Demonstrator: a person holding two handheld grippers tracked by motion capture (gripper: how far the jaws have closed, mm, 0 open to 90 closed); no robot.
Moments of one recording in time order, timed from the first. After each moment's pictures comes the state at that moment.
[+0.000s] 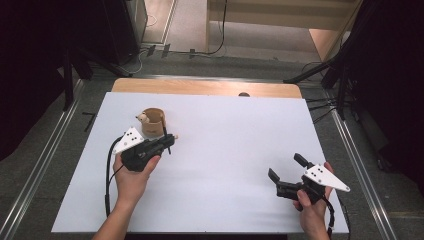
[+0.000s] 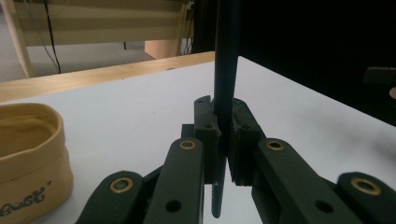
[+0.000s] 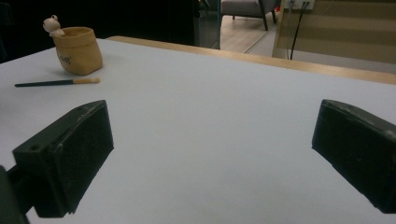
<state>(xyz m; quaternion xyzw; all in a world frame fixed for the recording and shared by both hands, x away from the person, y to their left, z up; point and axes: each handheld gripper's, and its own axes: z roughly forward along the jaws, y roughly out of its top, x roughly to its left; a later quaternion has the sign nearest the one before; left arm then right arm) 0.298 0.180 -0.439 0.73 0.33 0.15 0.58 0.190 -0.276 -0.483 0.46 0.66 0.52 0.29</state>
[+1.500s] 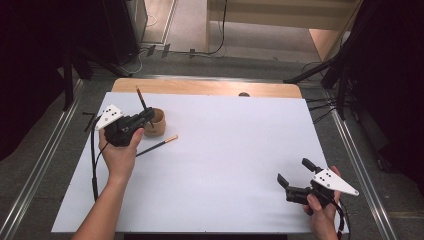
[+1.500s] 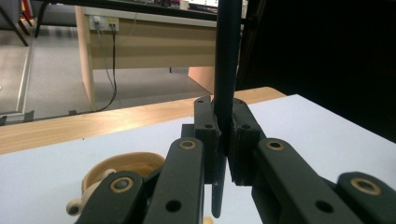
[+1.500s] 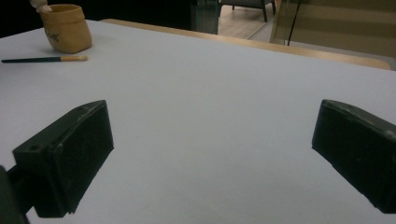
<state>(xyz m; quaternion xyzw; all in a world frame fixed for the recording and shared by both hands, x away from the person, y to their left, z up) 0.349 0.211 -0.416 0.68 0.38 0.22 0.59 0.183 -0.302 -0.496 0.46 0.67 0.50 0.29</state>
